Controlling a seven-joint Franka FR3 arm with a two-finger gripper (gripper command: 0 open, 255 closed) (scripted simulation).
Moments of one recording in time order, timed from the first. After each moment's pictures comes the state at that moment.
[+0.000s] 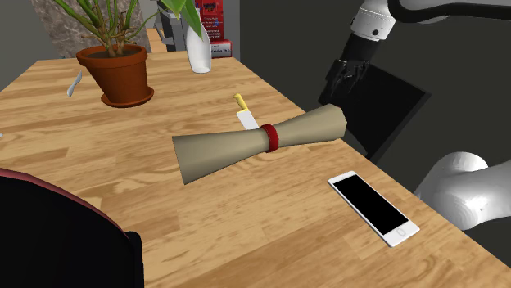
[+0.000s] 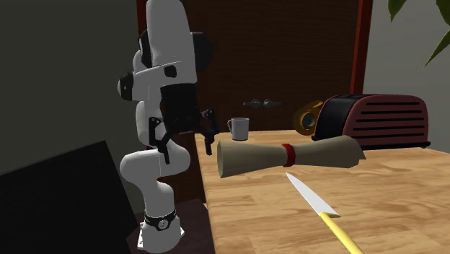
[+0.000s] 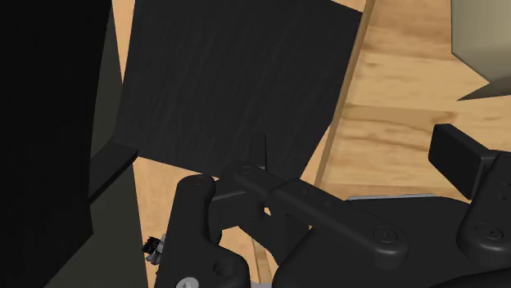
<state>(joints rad) 0.02 -0.75 -0.01 -2.32 0.07 1.72 0.11</state>
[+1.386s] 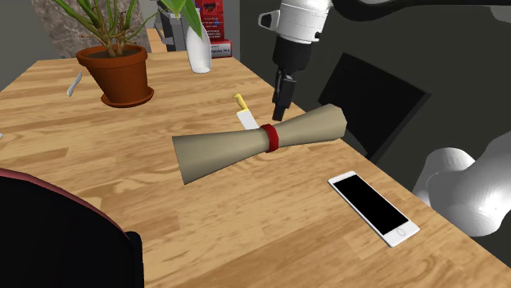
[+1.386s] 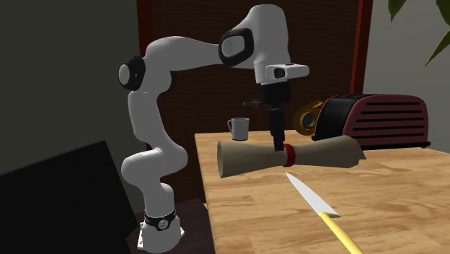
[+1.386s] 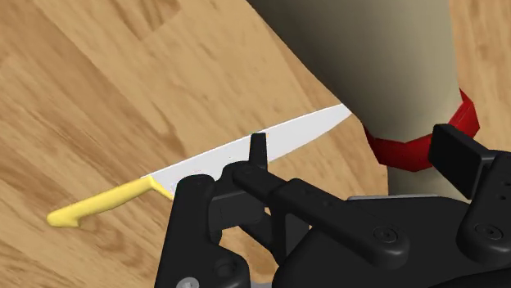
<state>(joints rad) 0.35 -0.40 0.18 -2.02 0.13 1.75 -0.29</state>
